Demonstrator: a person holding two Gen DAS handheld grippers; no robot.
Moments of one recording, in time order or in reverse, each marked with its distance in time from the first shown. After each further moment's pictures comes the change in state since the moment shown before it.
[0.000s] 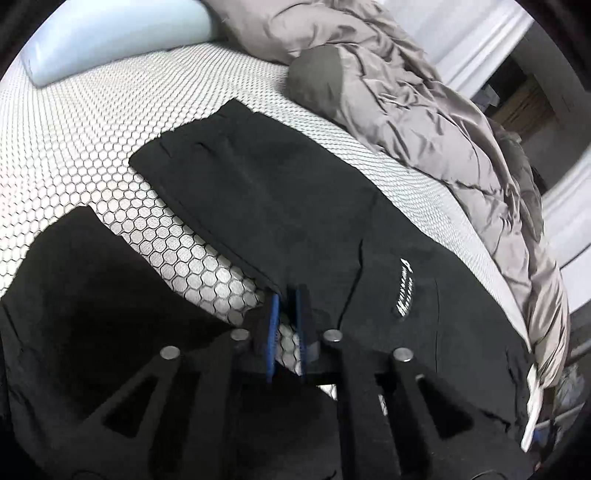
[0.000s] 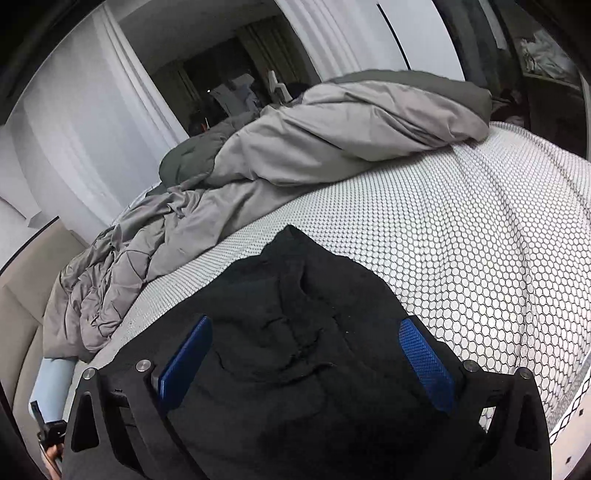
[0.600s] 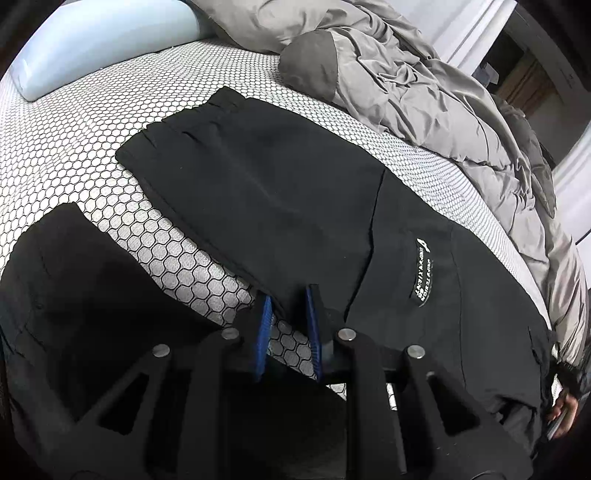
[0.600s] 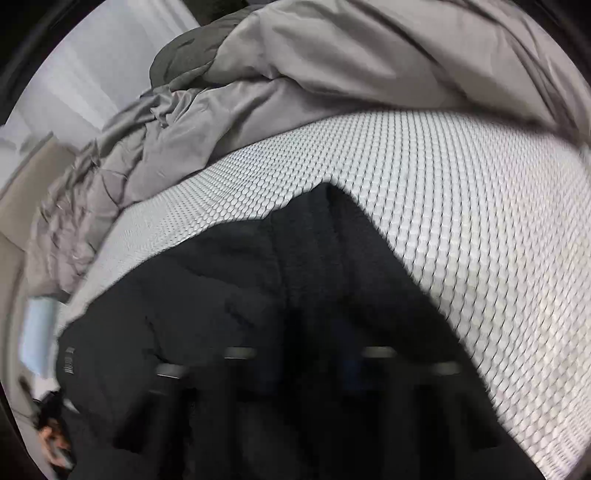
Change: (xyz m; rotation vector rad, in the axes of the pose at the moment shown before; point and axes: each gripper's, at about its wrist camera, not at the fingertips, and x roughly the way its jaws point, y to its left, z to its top) left arm 0.023 0.003 -0.016 0.076 0.019 0.049; right arm 0.178 0.036 0.071 -0.197 0.312 -0.038
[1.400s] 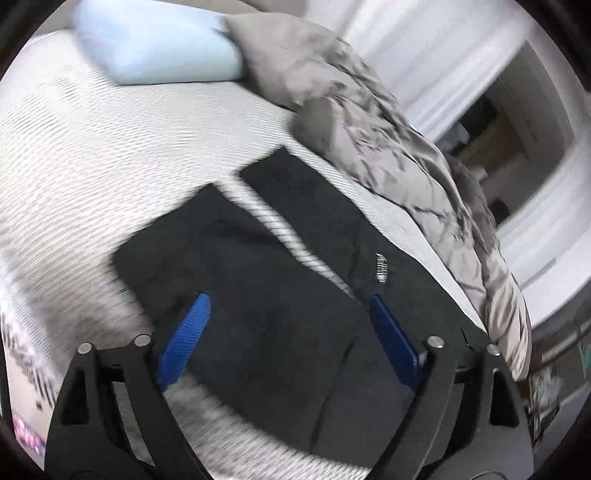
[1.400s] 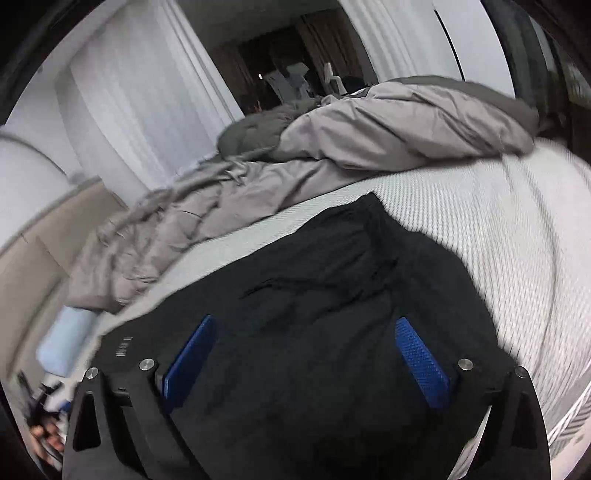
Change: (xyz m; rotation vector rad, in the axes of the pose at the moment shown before) left arm -0.153 0.100 -0.075 -0.171 -0.167 -0.182; right arm -0.154 0.026 -0.179 0.056 -0.347 0.209
